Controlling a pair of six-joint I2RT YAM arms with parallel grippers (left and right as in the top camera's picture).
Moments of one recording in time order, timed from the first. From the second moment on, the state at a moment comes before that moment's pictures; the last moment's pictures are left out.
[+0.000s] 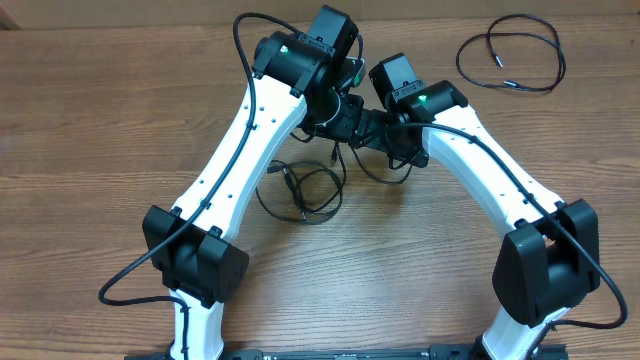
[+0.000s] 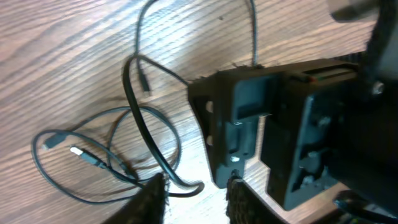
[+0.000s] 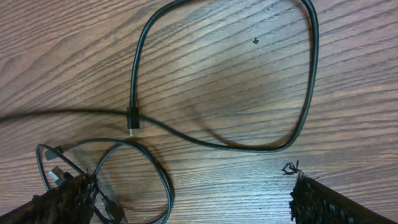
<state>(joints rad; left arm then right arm) -0.51 2.07 2.18 -1.40 0.21 -0.22 0.42 1.88 1.58 -0.97 -0.02 0.69</state>
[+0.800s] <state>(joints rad) -0.25 2.07 2.18 -1.57 0.25 -0.35 0.42 1.88 1.58 -0.98 -0.02 0.69</state>
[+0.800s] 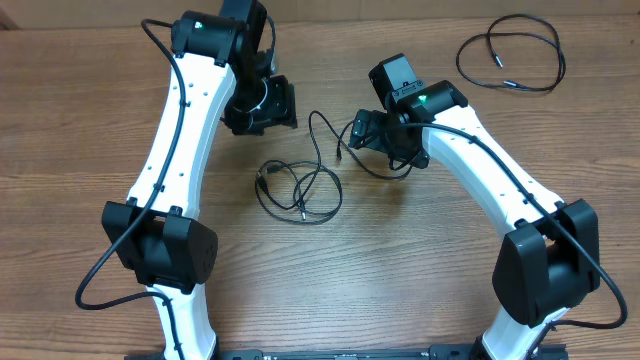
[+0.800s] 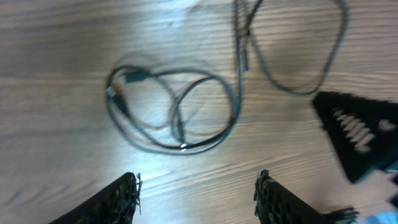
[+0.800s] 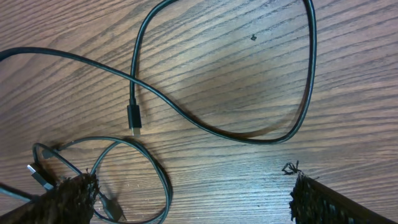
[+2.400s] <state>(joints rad) -0.44 2.07 1.76 -1.25 0.24 -0.26 0.26 1.88 1.58 -1.07 -0.02 0.69</state>
